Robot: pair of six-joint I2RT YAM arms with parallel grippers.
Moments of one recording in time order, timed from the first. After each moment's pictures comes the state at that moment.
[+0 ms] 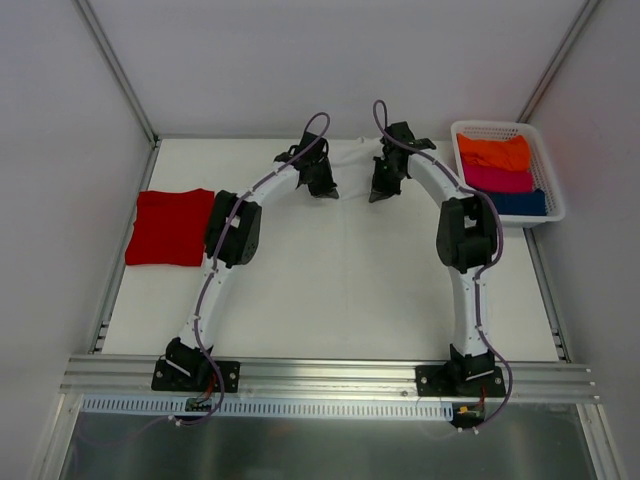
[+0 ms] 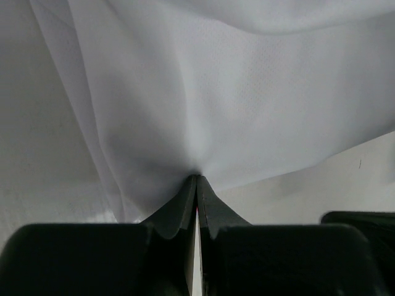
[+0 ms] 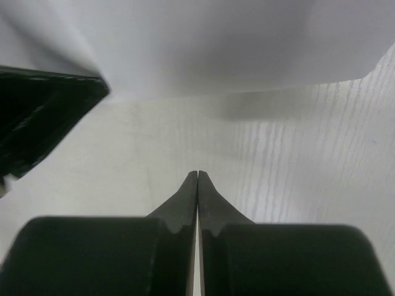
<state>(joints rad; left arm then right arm) -0.46 2.52 2.16 -0.53 0.24 -0.71 0.30 2.31 2.01 -0.86 -0.18 0.39</state>
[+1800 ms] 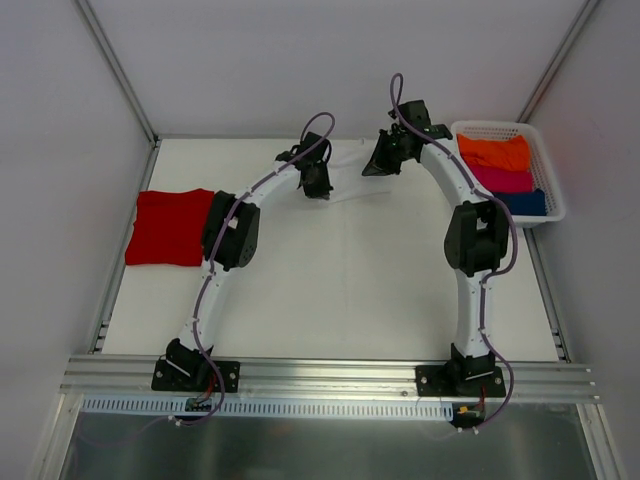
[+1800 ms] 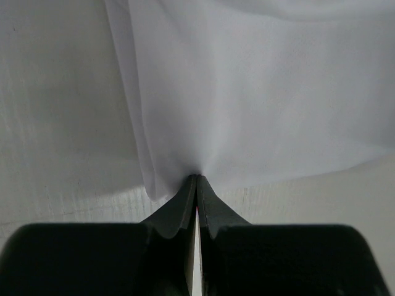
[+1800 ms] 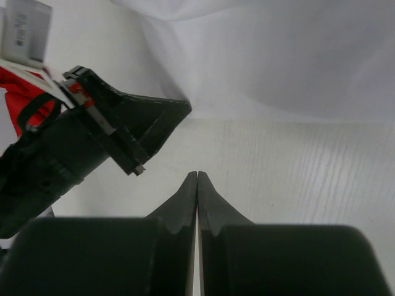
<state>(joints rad) -0.49 2.45 2.12 -0.60 0.03 -0.61 0.26 2.23 2.10 -0.80 -0.38 0.50</state>
